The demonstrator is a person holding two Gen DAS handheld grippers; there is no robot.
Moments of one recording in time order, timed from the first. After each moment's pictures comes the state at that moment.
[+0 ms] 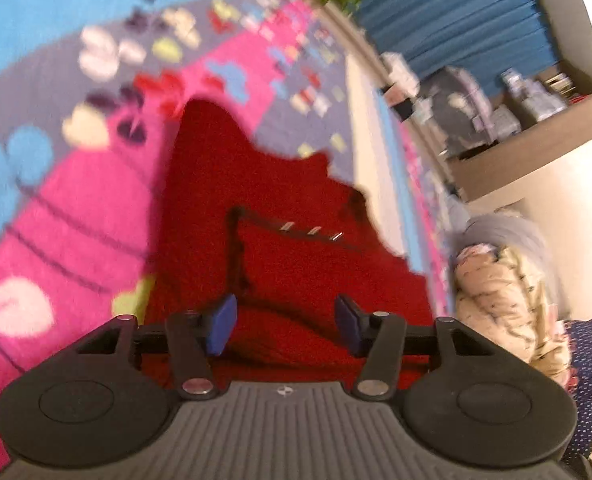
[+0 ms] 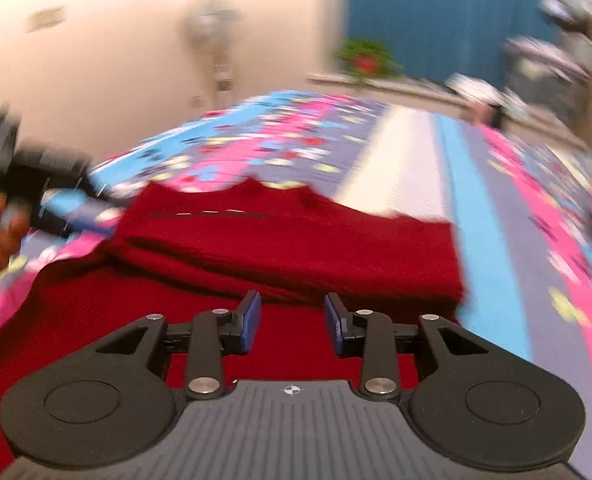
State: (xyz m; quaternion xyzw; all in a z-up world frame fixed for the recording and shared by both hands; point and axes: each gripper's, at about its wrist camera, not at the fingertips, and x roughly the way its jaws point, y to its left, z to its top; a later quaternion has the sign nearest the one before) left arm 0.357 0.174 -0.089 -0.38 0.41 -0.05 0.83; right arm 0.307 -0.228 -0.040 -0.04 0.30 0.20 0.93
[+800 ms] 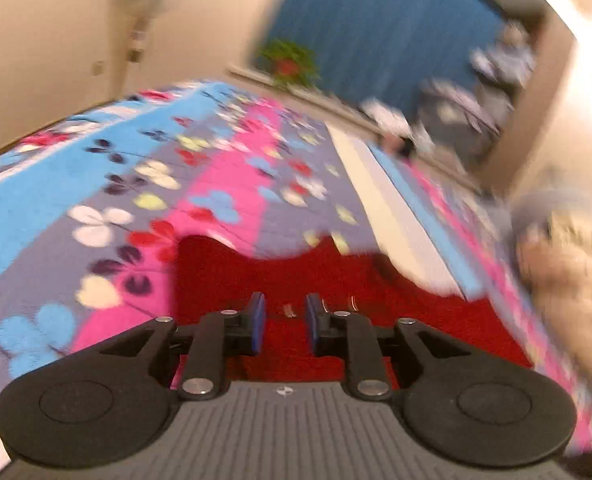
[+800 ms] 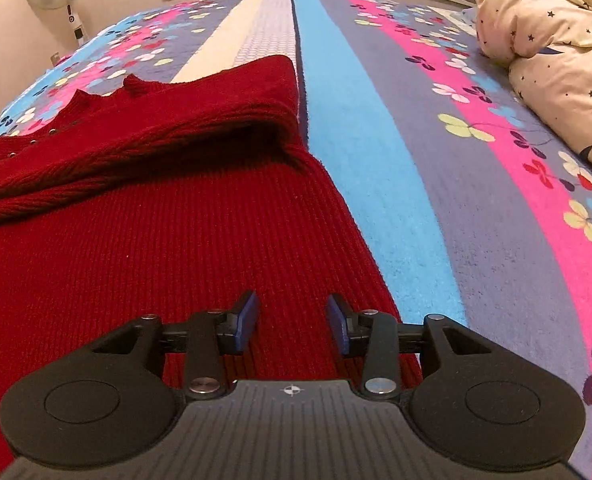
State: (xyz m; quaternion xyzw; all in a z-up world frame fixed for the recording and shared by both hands) left arm 0.357 0.125 -0.066 -0.15 0.30 -0.01 0.94; right arm 0.330 -0.285 -0.122 0.01 0.44 0.03 0.90
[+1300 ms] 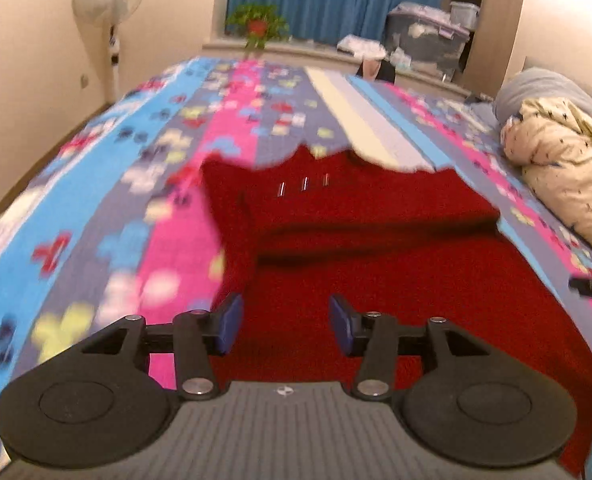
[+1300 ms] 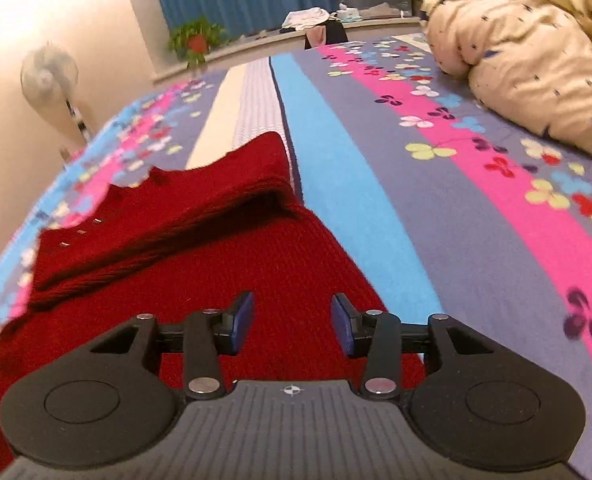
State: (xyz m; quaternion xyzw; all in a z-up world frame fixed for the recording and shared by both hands) left arm 0.179 0.094 -0.020 -0.05 0.36 0.00 0.93; right arm 0.249 -0.316 -0.065 0.13 0.36 0.03 0.93
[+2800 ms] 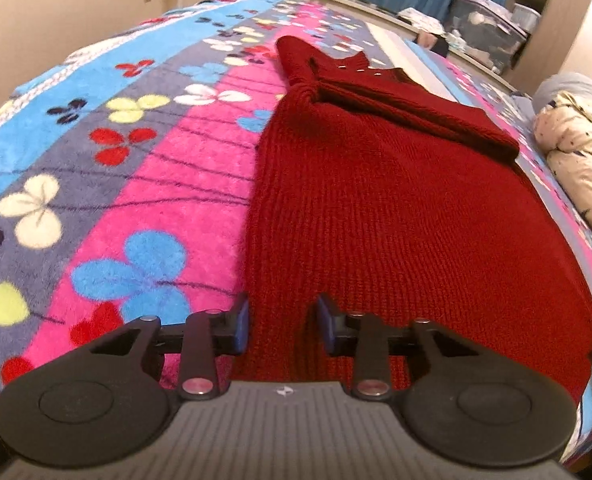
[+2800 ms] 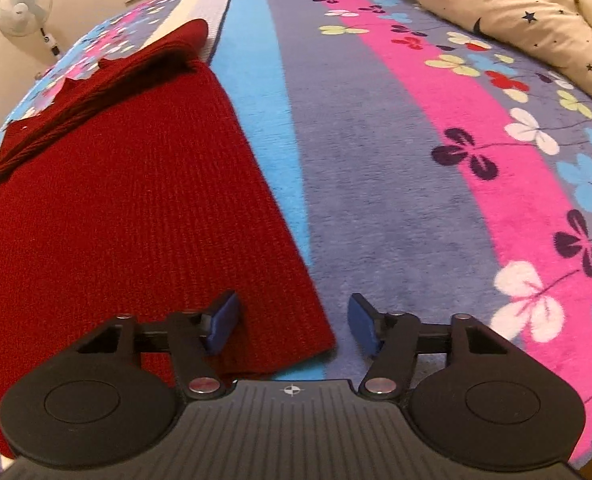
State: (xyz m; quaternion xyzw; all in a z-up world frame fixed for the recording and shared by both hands) left arm 0.050 0.106 -0.089 -0.14 0.42 0.06 0.89; right arm 0.157 -0.403 -0.125 0.09 0.47 0.01 0.88
